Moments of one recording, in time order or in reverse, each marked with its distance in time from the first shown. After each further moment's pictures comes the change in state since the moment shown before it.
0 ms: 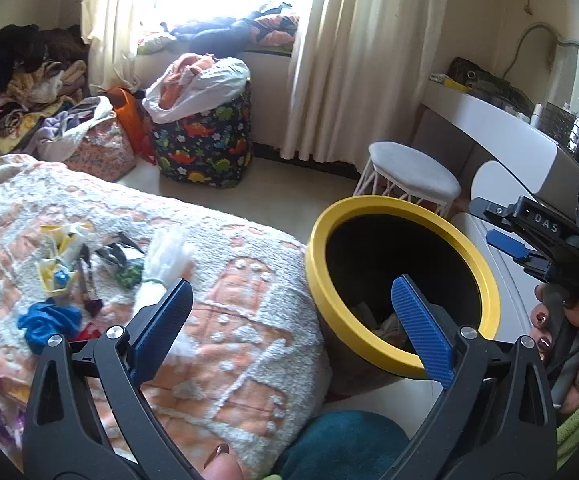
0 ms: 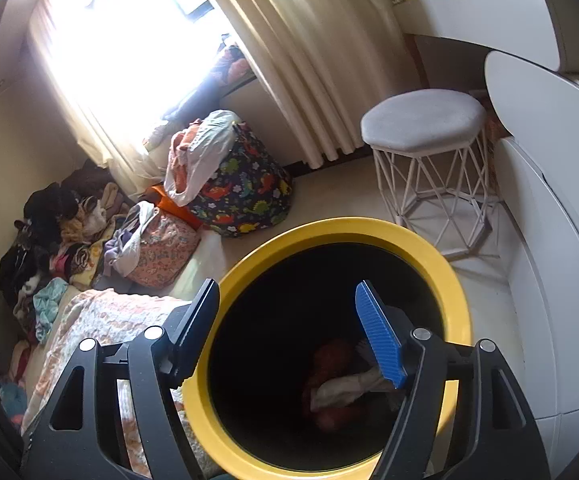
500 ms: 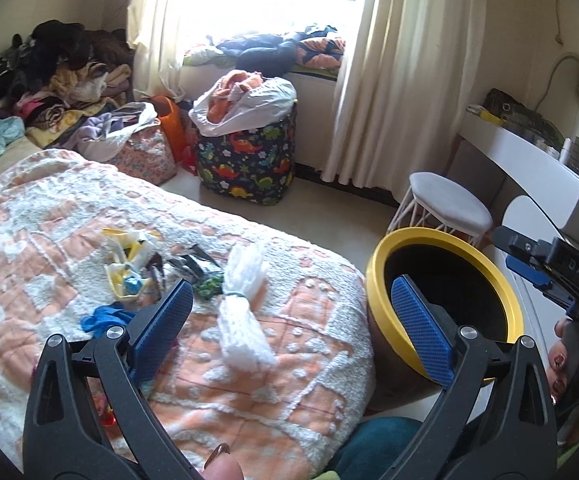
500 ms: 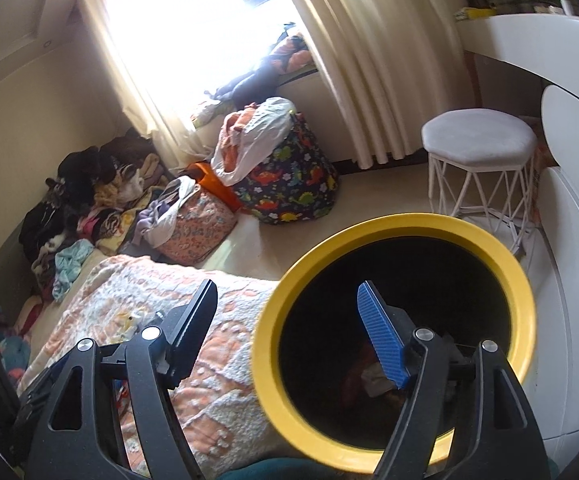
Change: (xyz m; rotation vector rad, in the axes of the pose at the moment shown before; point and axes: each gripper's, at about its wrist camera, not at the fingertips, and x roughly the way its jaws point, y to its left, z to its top) left arm -0.033 0.050 0.007 -0.082 -0.070 0.111; right arm -0.006 0.066 -0.017 -0.150 0.026 0.116
